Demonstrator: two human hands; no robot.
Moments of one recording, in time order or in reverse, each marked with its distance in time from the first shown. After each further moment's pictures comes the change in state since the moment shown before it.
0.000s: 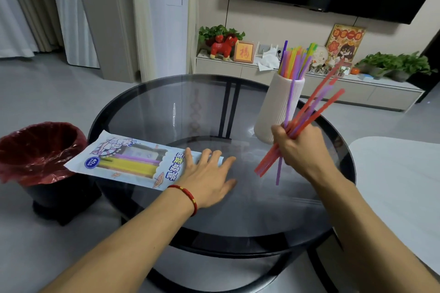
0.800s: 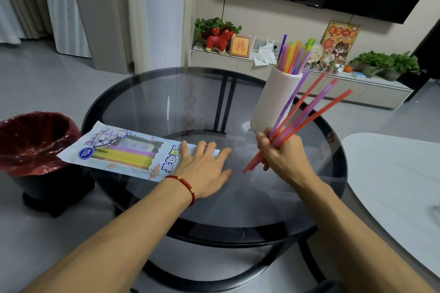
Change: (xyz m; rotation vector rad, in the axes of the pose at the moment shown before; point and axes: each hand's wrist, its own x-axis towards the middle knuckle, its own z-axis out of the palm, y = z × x) left_hand 0.001 0.000 -0.003 0.007 -0.027 -0.027; right_hand -0.016 0.022 0.029 0.127 -0.105 -0.011
